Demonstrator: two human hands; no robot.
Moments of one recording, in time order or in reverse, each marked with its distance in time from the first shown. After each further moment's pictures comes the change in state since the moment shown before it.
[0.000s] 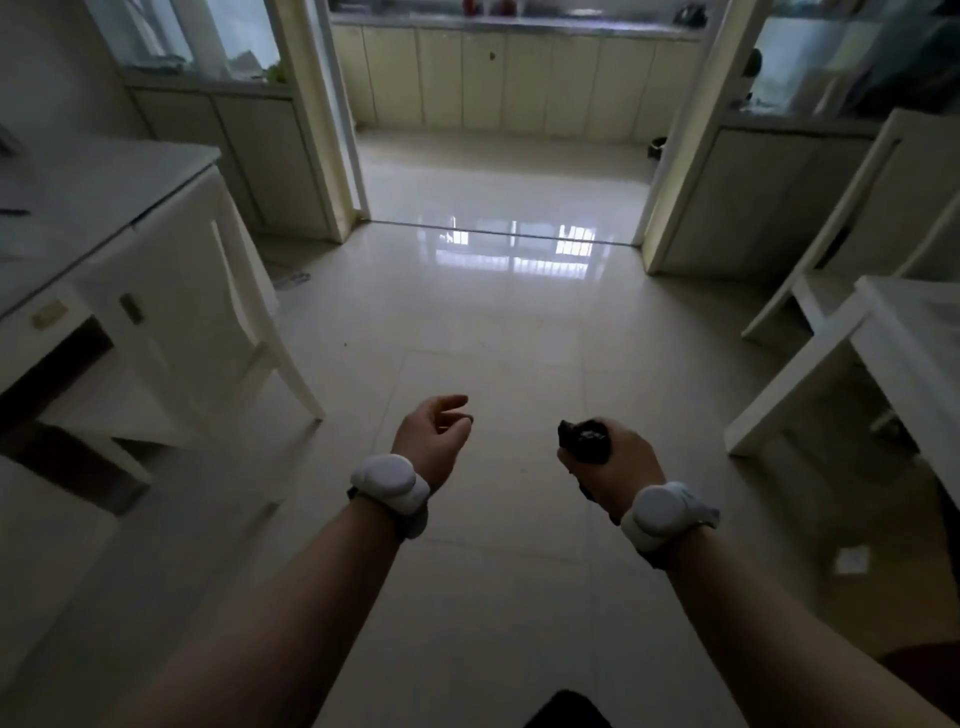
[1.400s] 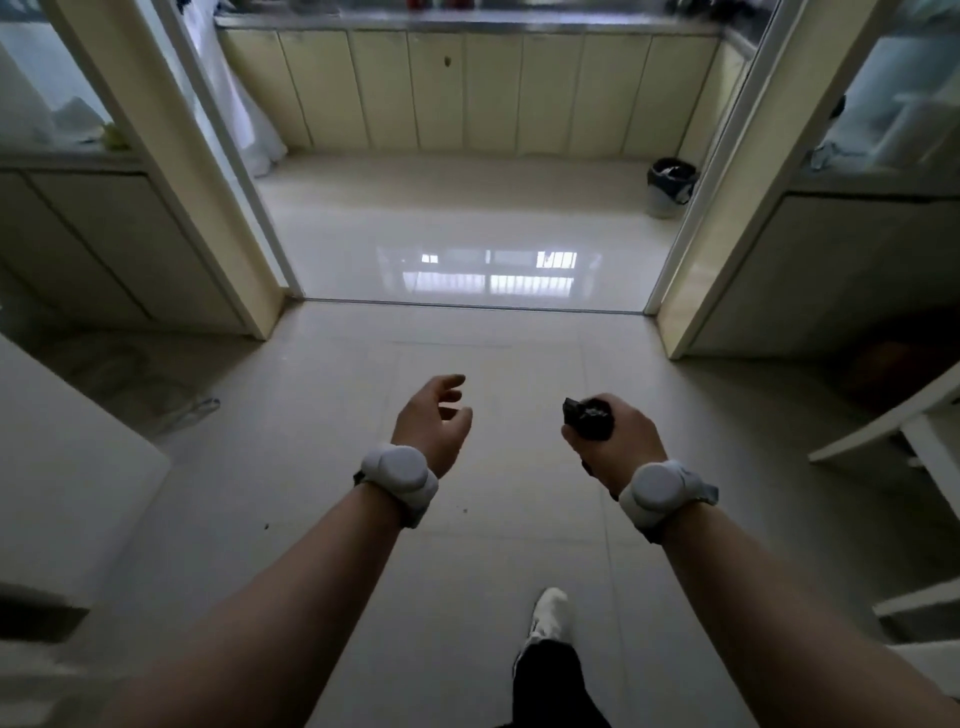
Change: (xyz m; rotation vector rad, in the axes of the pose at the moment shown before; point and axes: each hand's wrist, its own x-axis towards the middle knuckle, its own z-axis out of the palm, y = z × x) left_hand 0.812 0.140 0.073 0.218 -0.033 0.129; right_hand 0.817 -0.067 -0.017 0.057 0.088 0.096
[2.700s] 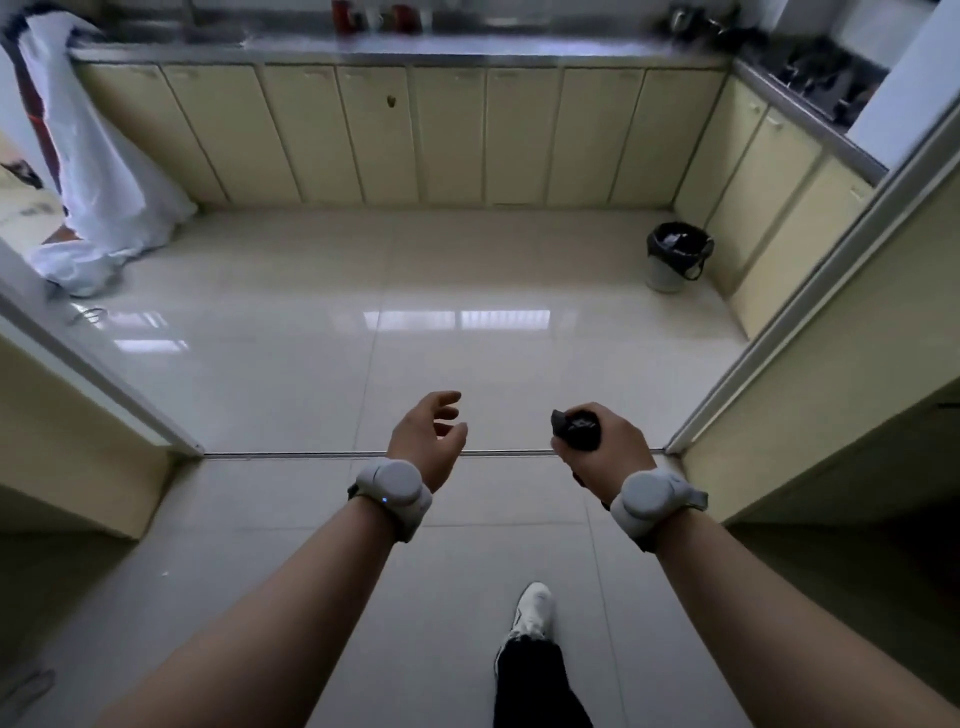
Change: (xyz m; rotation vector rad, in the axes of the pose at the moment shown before) left_hand 0.759 0.058 0.086 0.020 -0.103 -0.018; right_hand 0.749 -0.099 0.007 0.006 0.000 0.077
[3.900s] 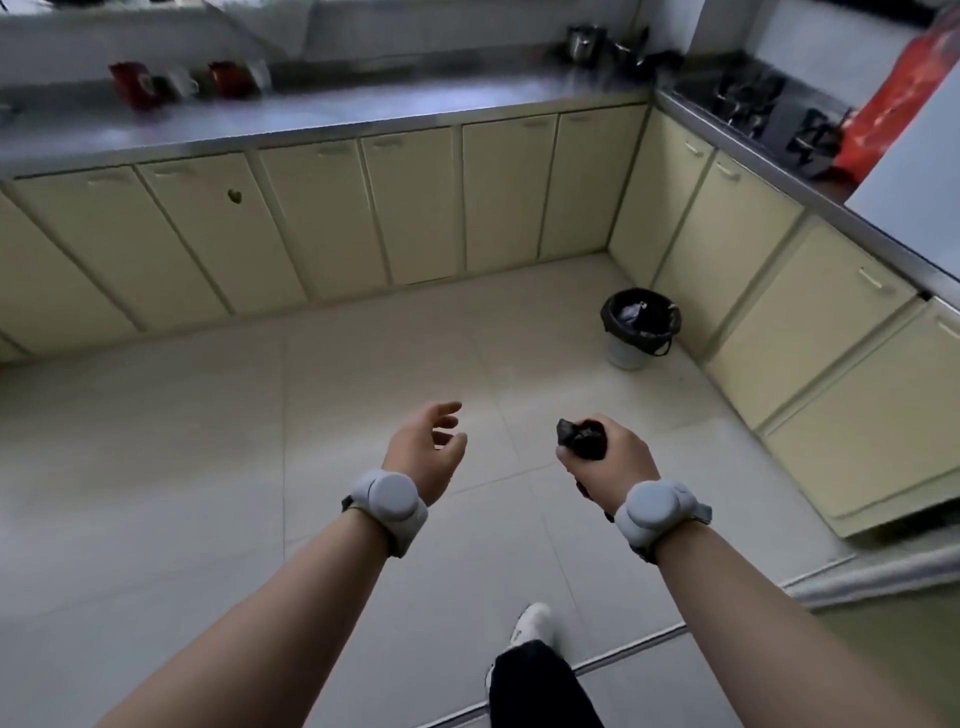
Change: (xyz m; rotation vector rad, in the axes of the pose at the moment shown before) left_hand 0.692 0.119 0.077 0.044 -0.239 0.126; right_hand 0.634 -0.096 -0.065 0.094 0.218 0.224
